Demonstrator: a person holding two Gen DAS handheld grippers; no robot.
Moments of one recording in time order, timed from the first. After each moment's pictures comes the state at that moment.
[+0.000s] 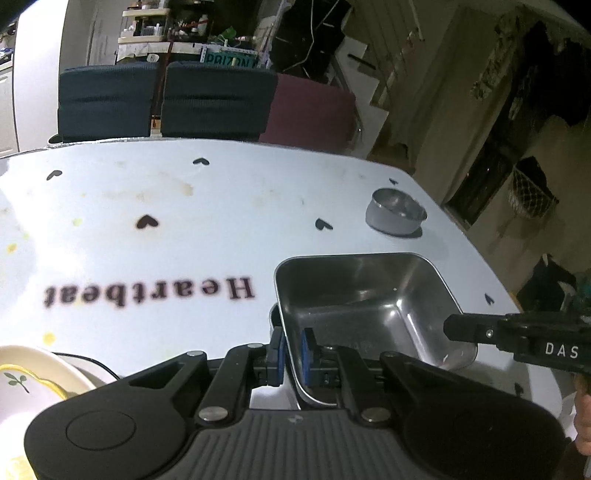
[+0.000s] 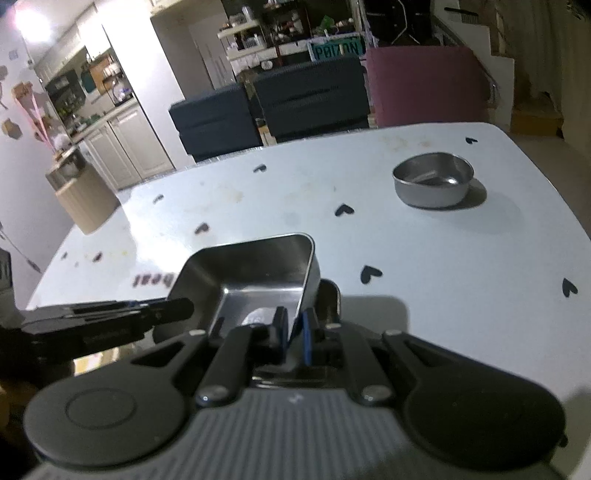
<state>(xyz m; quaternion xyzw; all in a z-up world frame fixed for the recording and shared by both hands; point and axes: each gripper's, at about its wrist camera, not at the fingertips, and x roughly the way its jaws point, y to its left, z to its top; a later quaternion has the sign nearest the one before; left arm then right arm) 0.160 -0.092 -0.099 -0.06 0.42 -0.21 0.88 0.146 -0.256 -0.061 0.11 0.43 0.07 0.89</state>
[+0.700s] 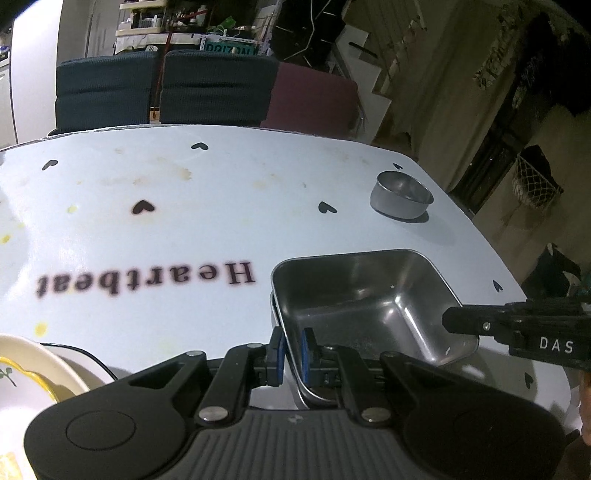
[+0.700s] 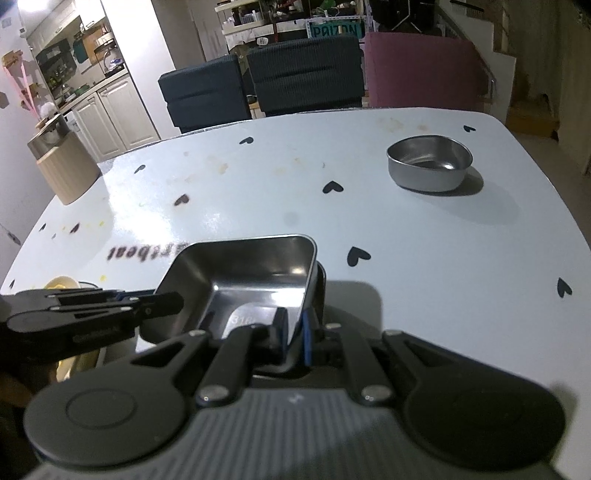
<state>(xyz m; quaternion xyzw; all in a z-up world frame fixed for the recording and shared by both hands) 0.162 -0.099 -0.112 -0.04 0.43 -0.21 0.88 0.153 -0.253 -0.070 0.08 0.46 0.06 0.88</state>
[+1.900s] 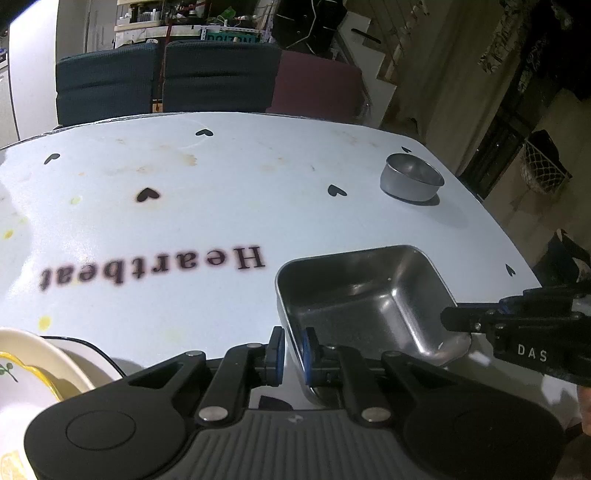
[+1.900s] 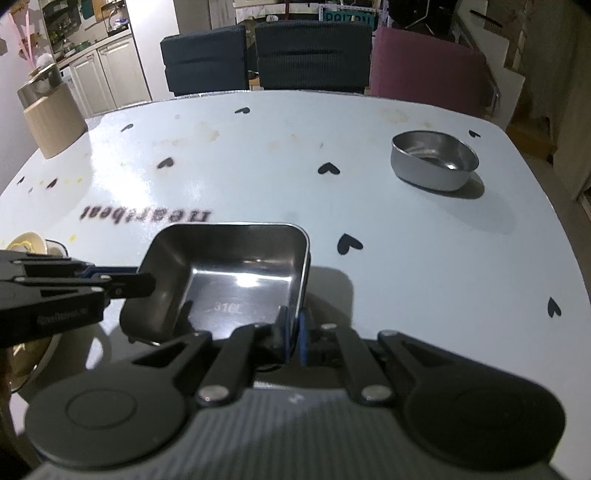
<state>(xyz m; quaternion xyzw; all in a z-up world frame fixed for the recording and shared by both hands) 0.165 -0.099 -0.121 -0.02 0.45 -0.20 0.87 0.168 -0.239 -0.093 0.00 0.49 0.05 0.87</state>
